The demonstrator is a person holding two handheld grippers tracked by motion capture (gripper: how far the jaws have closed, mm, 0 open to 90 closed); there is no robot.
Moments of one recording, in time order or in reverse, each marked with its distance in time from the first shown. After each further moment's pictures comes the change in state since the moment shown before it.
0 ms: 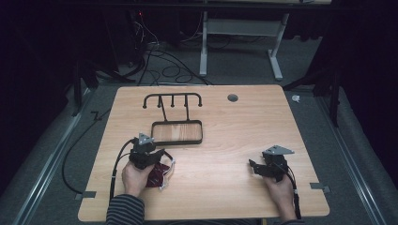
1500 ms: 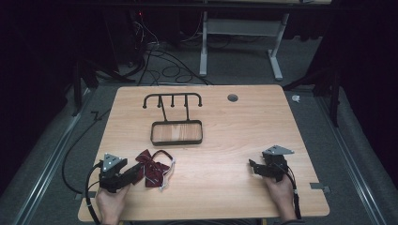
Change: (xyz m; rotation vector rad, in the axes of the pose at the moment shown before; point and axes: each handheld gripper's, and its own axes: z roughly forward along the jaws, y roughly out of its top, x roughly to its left) left arm 0.016 -0.066 -0.083 -0.148 0.109 -0.138; right arm 0.000 0.000 0.000 0.002 -0.004 0.000
